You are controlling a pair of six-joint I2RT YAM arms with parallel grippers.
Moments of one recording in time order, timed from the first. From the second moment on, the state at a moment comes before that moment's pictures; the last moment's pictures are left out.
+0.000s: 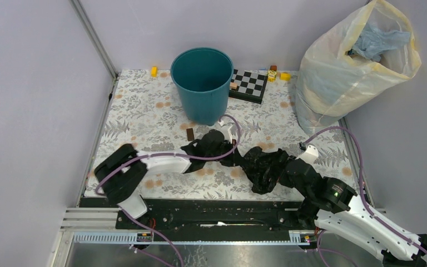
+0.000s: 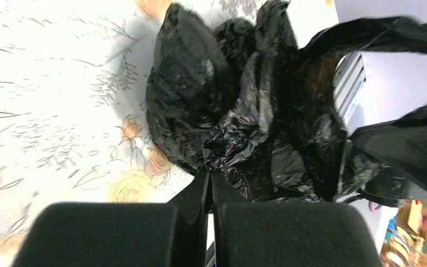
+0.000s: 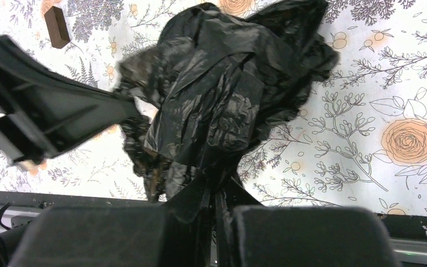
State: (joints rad) left arm -0.94 1.67 0.81 0.34 0.28 -0.77; right arm 0.90 0.47 0.57 -0.89 0.46 1.04
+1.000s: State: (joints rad) left arm -0.70 1.04 1.11 -0.58 -0.34 -0.49; right arm 0.91 0.48 0.57 -0.90 0.58 1.17
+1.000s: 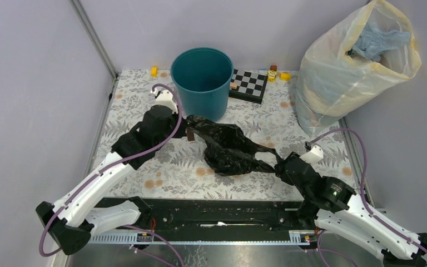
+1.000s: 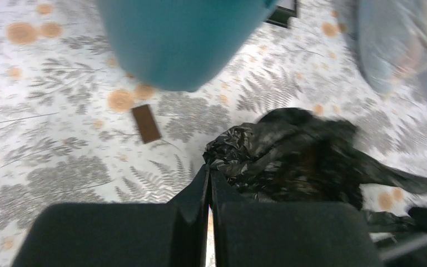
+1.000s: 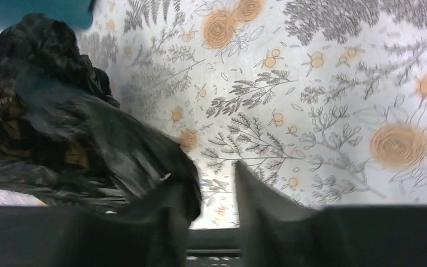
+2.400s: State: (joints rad) left arm -0.68 1.06 0.77 0.12 0.72 -0.55; right arm 0.91 1.01 0.32 0.22 -0.06 0.62
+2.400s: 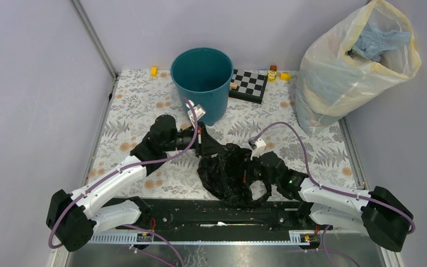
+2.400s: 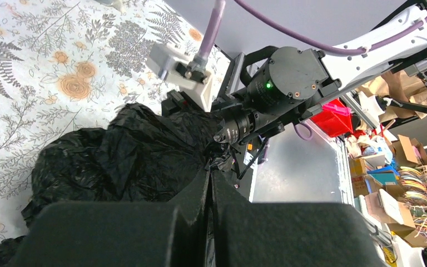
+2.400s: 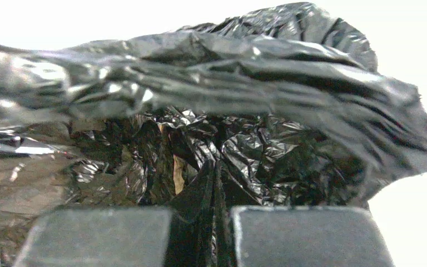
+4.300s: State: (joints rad) left arm -0.69 0.99 1.09 -0.30 0.58 -0.45; right arm 0.90 0.67 0.42 -0.08 0.42 0.61
